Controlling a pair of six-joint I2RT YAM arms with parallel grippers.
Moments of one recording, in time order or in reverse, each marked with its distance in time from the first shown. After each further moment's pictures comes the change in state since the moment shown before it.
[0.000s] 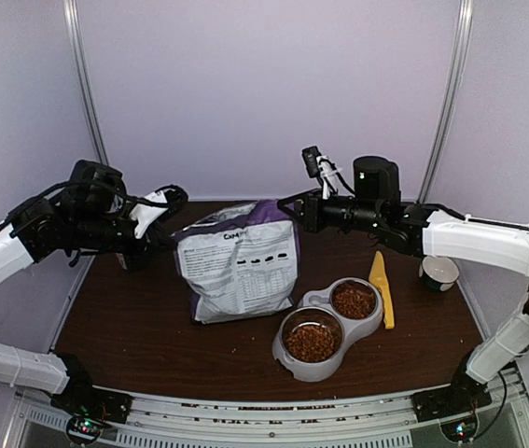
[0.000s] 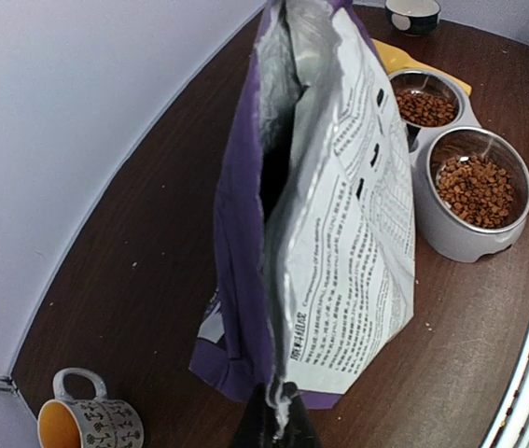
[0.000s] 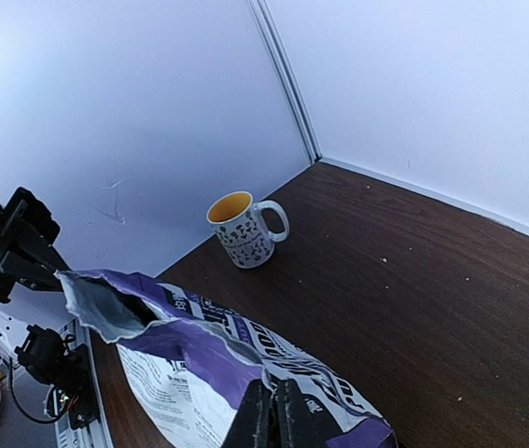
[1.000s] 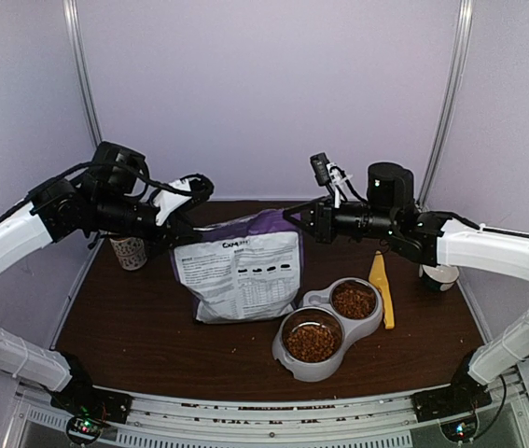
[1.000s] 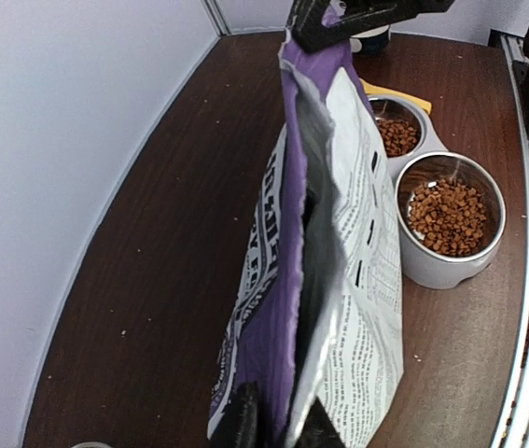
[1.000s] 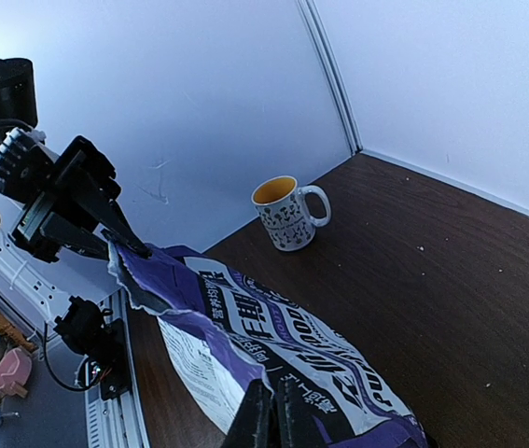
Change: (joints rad) left arm -0.036 0.164 0.148 0.019 0.100 0.084; right arm -0.016 -0.099 -0.102 0.020 -0.138 0.002
